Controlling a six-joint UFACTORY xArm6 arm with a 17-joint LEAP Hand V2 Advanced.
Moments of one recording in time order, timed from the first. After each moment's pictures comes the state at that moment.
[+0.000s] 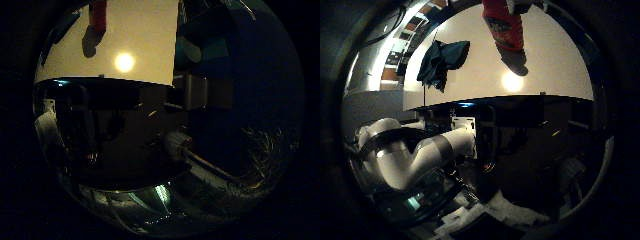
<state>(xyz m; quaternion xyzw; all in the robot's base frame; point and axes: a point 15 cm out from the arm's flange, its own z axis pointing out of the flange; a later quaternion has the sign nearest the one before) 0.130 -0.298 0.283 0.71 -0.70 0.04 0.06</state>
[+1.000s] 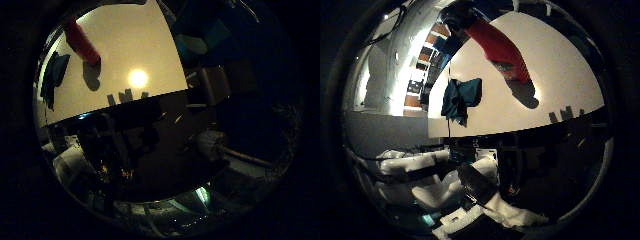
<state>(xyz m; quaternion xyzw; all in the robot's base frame) 0.162 -0.338 0.269 0.60 -0.79 -0.01 -0.13</state>
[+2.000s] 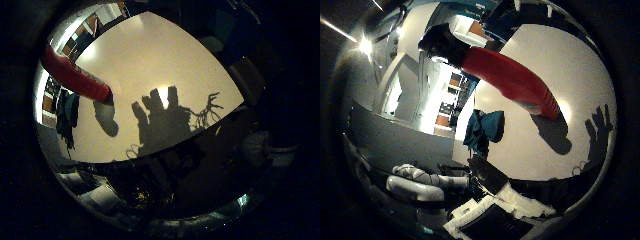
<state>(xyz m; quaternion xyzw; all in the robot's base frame) 0.224 -0.335 0.215 0.53 -0.78 -0.01 -0.34</state>
